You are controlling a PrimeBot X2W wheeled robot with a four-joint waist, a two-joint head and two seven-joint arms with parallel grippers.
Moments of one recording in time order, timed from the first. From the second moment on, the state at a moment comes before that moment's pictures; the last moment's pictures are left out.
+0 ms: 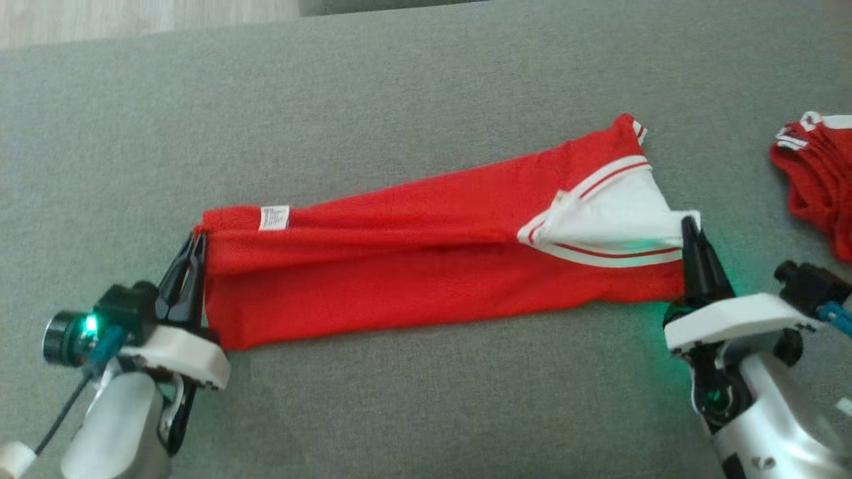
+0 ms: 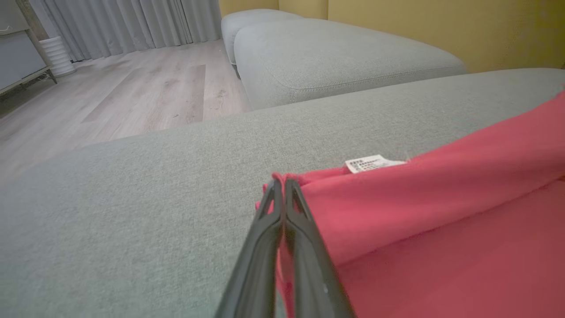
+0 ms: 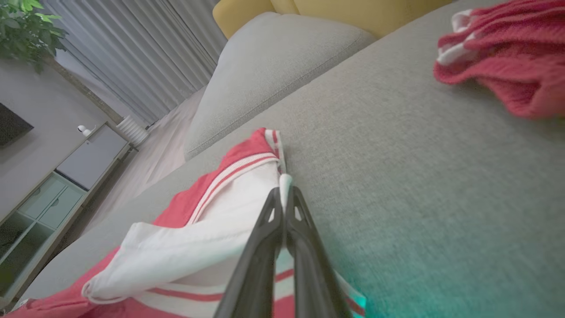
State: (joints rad) left arm -0.37 0.33 -0.34 0.58 -0.33 -0.07 -0.25; right arm -0.32 -0.21 0.25 0.58 0.80 0.13 -0.25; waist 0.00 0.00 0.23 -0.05
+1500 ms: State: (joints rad) left arm -0.10 0.05 -0.13 0.43 -0.13 -0.03 -0.25; right arm -0.49 -0.07 -0.08 0.92 0.11 0.13 -0.13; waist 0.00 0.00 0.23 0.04
